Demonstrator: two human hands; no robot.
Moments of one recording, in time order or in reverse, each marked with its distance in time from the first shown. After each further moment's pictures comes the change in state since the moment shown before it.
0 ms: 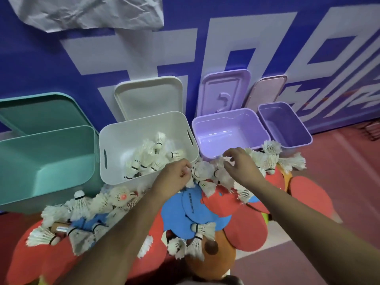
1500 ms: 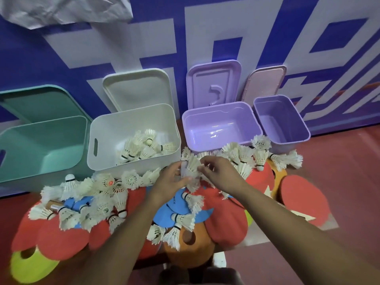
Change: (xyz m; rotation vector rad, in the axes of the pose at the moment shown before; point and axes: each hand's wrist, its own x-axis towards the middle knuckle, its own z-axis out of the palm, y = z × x) left_hand -0.020 0.037 0.080 -0.424 0.018 -0.208; right_hand -0.032 0.027 -0.020 0.321 -0.198 -0.223
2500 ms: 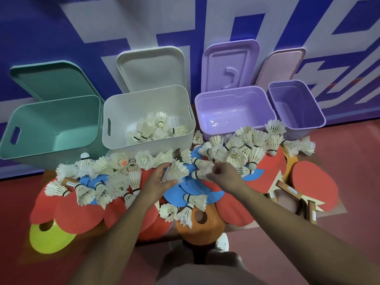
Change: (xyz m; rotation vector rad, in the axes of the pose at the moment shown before) left_hand -0.058 -0.077 -0.048 -0.139 0.070 -0.176; right_hand -0.025 0.020 0.072 0.019 -0.057 0.369
